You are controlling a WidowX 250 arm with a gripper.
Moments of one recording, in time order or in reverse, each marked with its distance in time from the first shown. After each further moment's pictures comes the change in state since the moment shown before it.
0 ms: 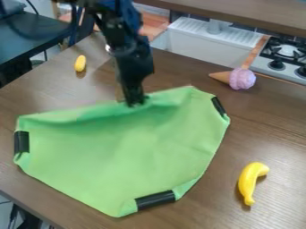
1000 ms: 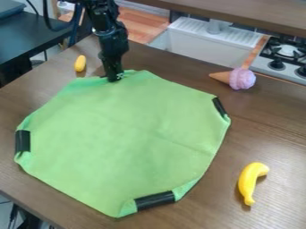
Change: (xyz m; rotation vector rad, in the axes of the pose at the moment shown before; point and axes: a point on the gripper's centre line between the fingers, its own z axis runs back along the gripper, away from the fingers) arm -0.047 0.139 -0.056 0.027 0.108 0.235
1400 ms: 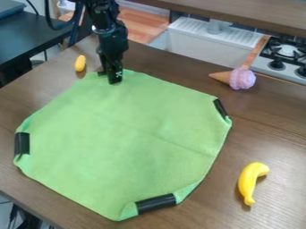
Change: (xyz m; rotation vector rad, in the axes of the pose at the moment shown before) arm 0.001 0.008 0.000 0.022 0.013 0.005
